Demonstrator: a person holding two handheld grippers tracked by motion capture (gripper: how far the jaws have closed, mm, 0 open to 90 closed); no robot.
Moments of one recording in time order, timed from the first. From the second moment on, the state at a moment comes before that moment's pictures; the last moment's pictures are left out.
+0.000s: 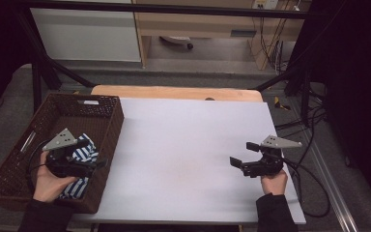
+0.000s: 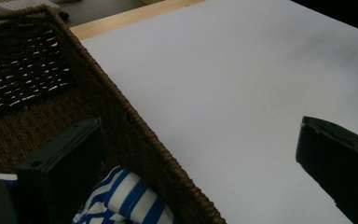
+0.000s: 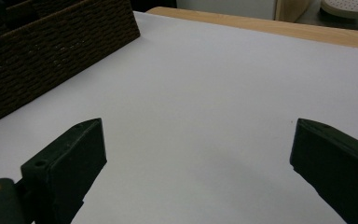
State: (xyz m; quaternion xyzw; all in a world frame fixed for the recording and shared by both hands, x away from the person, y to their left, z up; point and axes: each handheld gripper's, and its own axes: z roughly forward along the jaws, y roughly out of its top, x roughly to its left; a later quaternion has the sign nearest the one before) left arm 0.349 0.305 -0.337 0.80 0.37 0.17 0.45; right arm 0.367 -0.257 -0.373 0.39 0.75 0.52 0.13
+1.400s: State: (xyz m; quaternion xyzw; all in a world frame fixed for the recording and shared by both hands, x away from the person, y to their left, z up) left arm 0.360 0.353 -0.357 0.81 0.43 0.16 0.35; right arm 0.368 -0.256 -0.375 0.39 0.76 0.51 0.13
